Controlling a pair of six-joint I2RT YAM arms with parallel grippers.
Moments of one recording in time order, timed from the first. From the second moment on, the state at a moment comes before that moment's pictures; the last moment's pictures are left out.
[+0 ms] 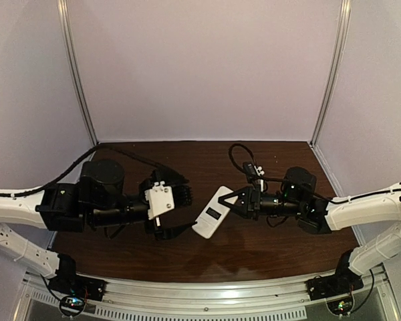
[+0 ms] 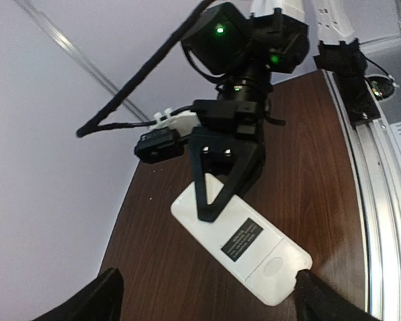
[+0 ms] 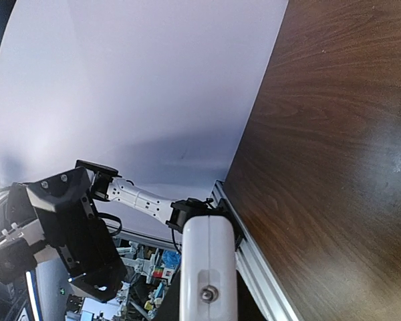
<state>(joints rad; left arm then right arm) -1.34 1.12 0.93 -0.16 -0.20 0.57 0.87 1.34 0.54 0.74 -0.51 1.18</state>
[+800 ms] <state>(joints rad) -1.31 1.56 1.24 -0.20 -0.35 -0.05 0.88 1.25 0.62 0.41 -0.28 1.00</state>
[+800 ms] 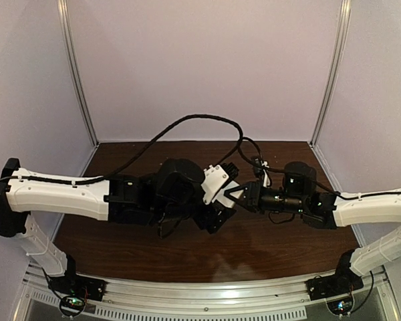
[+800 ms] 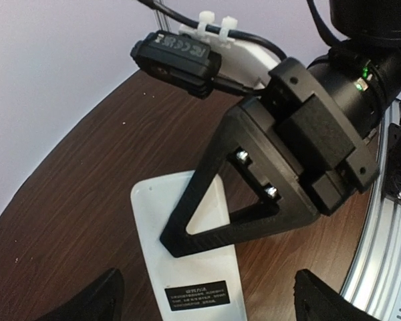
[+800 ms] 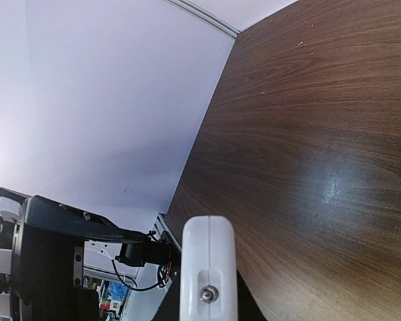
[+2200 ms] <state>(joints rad) -1.14 1.69 1.37 -0.38 -0.09 -0.16 0.85 1.14 0.63 0.36 -0.23 0.96</state>
